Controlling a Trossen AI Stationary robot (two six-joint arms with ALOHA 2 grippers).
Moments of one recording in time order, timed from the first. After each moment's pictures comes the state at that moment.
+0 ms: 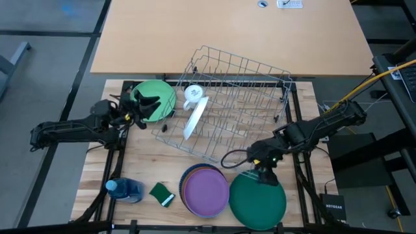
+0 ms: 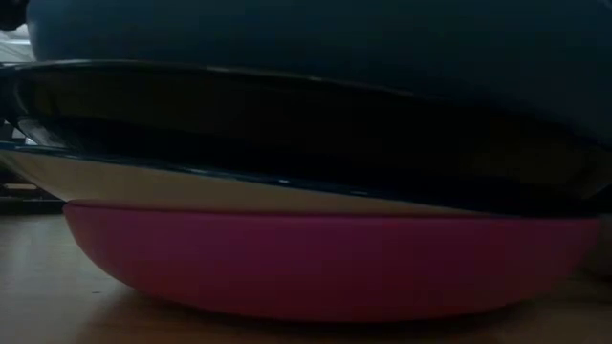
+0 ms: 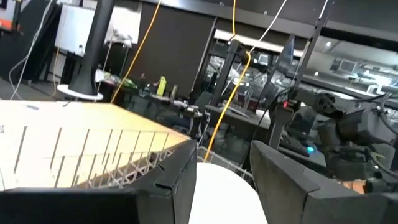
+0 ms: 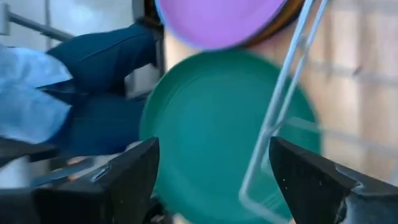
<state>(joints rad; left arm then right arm) 0.22 0.48 0.38 0.34 -0.18 -0.29 0.40 1.32 1.25 -0.96 -0.38 0.64</state>
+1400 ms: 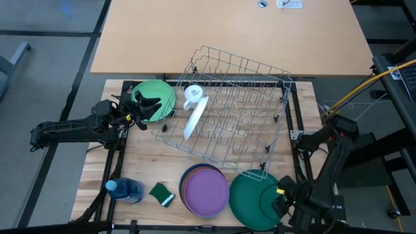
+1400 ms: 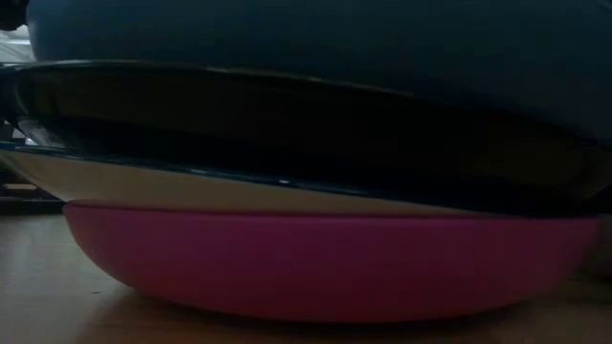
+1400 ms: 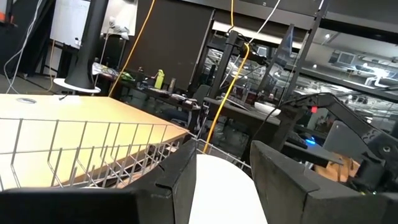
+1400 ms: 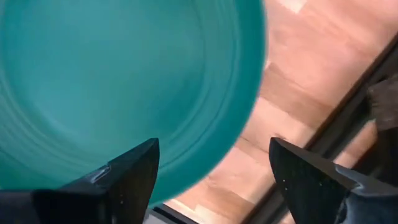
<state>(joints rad) 0.21 0.48 0.38 0.31 -0.16 -0.29 1.13 1.65 1.24 -1.16 0.08 2.14</state>
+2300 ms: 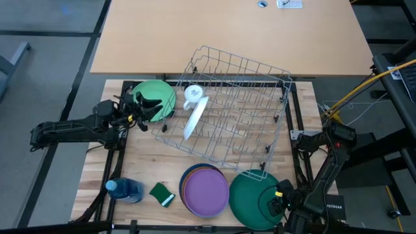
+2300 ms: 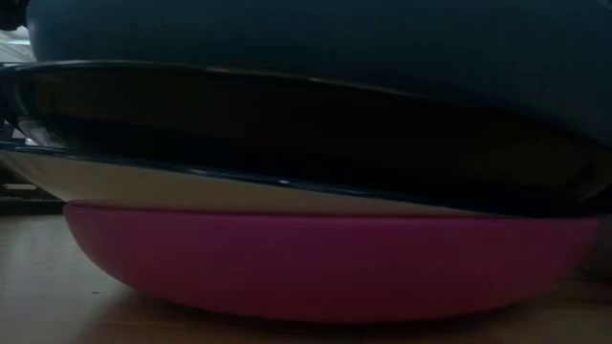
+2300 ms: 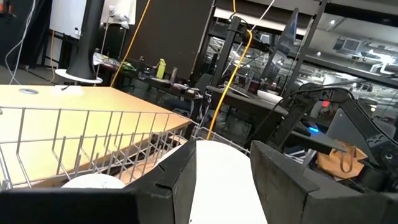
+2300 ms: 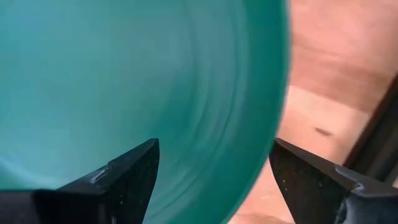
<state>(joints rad) 0.21 0.48 0.38 0.26 -0.16 -0.28 1.15 1.74 1.15 -0.98 0.09 2.35</state>
